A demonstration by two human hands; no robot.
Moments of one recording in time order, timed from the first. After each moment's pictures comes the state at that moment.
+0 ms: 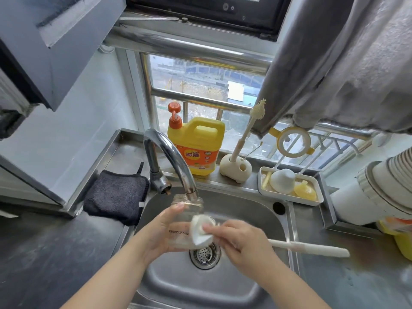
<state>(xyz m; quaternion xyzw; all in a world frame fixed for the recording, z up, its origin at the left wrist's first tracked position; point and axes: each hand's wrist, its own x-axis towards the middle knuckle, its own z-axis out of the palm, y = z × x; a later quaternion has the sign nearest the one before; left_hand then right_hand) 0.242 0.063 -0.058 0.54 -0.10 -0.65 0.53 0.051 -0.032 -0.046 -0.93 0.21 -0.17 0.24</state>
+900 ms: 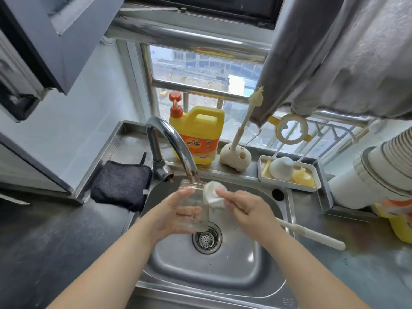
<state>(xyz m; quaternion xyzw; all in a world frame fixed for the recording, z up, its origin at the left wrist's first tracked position) 0.236 0.064 -0.048 0.58 -0.12 -0.63 0.51 0.050 -0.052 -0.044 -0.88 0.30 -0.19 0.32</state>
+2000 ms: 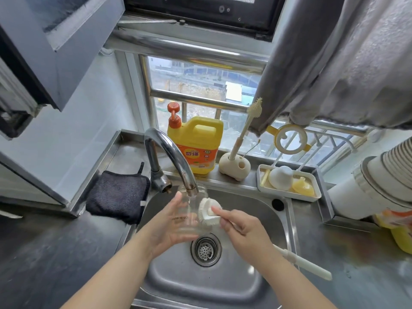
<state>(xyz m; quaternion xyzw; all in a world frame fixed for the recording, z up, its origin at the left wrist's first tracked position) 0.240 0.059 -0.056 0.54 -0.06 -0.64 0.54 0.054 -0.033 -0.056 -0.84 0.30 -0.22 0.40</state>
